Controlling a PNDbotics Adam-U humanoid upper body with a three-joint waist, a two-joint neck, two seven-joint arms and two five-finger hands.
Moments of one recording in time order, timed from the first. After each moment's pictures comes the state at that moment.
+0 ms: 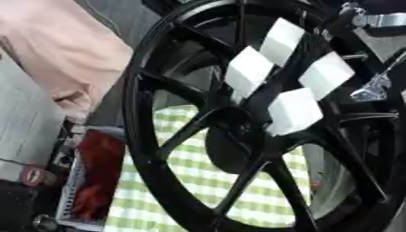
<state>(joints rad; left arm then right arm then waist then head) -0.17 0.31 0.21 -1.98 0.24 -0.17 0.11 -0.75 -1.08 0.36 -1.80 -0.06 -0.24 0.67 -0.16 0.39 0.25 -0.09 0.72</state>
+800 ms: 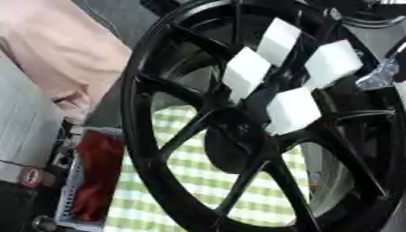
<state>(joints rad) -0.17 0.31 0.21 -1.98 0.24 -0.17 0.12 -0.77 -1.07 0.33 -1.81 -0.10 -0.12 0.65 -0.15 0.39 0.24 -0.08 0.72</state>
